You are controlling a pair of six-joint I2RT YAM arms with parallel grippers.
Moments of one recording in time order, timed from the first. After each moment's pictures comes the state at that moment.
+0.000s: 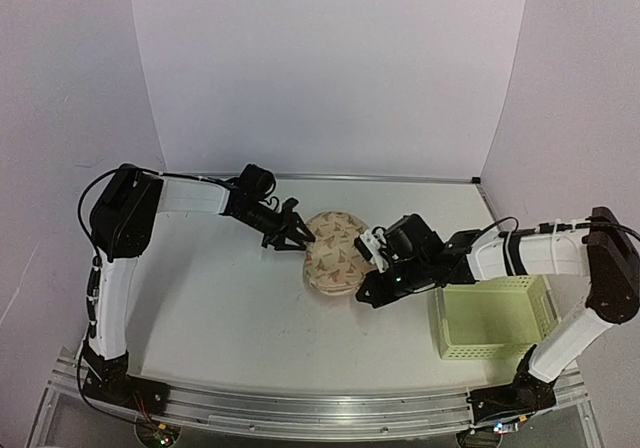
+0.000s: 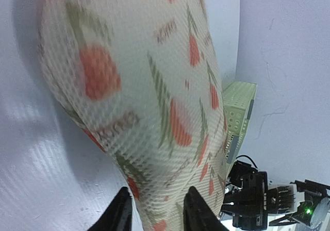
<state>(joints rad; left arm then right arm) -0.57 2.19 1.57 -0.29 0.85 -0.77 0.84 1.55 0.85 -0.21 -0.21 0.39</state>
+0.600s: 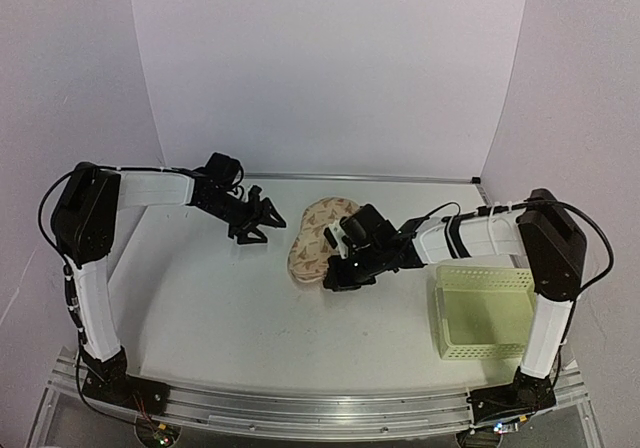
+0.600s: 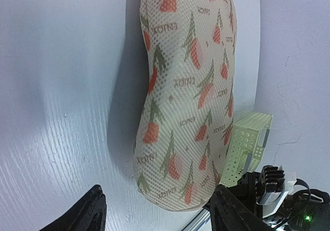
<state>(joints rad) -0.46 1.97 1.42 -0.39 0.66 -0.71 0.88 1.88 1.16 -0.20 -0.19 0.53</state>
